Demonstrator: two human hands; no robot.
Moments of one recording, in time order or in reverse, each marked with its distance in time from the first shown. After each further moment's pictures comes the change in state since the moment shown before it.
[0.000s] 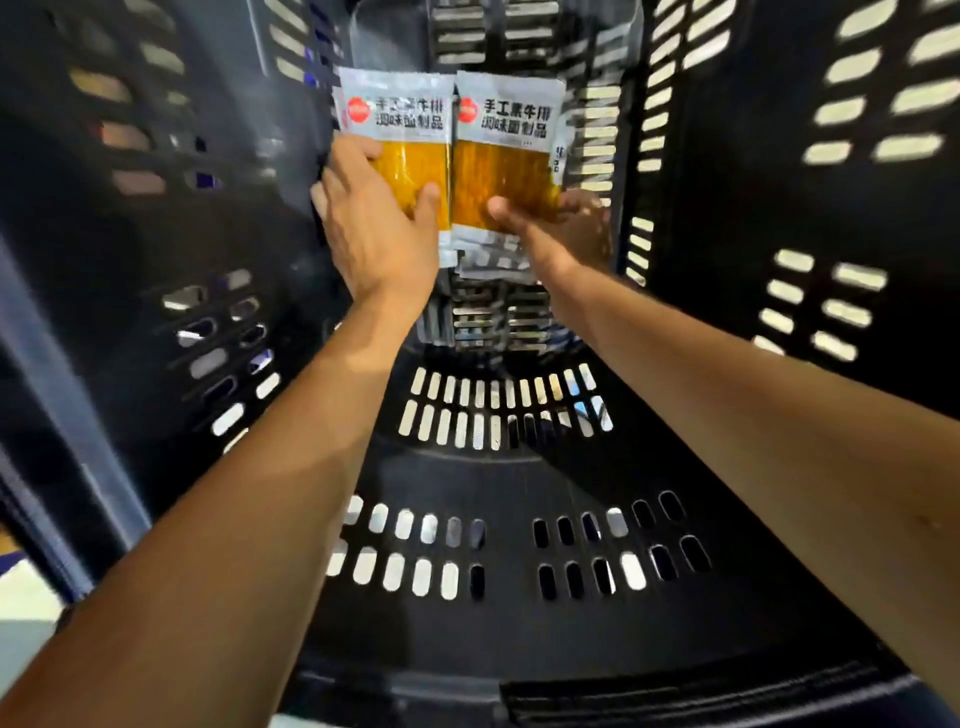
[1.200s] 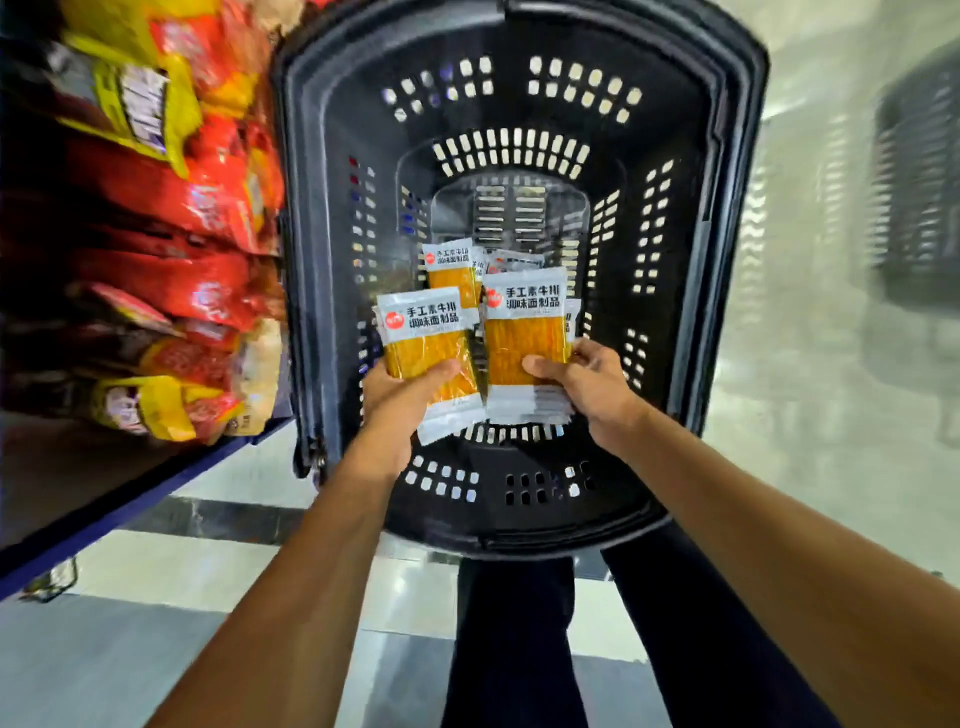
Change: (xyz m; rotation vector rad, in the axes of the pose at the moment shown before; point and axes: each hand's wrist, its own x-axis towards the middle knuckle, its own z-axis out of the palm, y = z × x) left_hand -0.124 0.041 -0.162 -0.744 -0.353 -0.661; right_hand -0.187 -0.050 -0.092 0.124 -0.261 0.070
